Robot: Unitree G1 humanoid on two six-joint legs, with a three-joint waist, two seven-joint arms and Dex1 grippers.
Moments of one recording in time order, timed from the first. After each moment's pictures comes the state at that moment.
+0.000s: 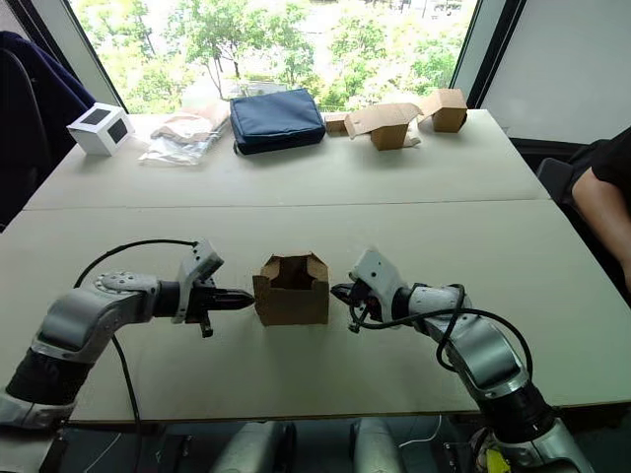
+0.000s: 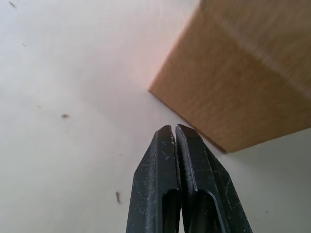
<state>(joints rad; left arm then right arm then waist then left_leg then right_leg) -0.44 0.76 -0.01 -0.16 -0.51 0.93 -1.01 -0.26 -0.63 0.10 -0.40 0.35 0.71 0.76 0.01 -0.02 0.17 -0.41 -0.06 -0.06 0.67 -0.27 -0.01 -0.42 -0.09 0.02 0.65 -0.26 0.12</state>
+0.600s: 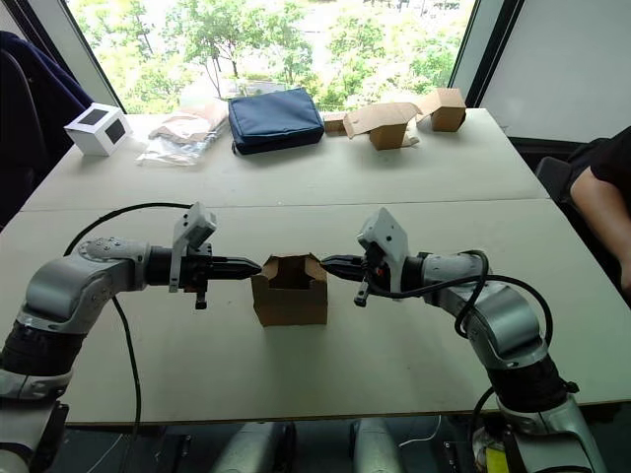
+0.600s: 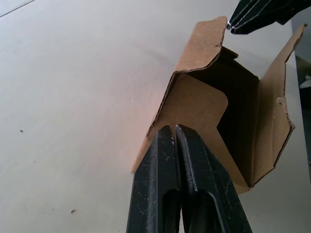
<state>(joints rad) -0.51 0.73 -0.07 -0.16 -0.53 0.86 -1.08 -0.40 -0.61 0.10 -0.39 0.50 0.76 0.85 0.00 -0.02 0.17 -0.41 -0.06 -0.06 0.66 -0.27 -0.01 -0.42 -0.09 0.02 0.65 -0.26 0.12</state>
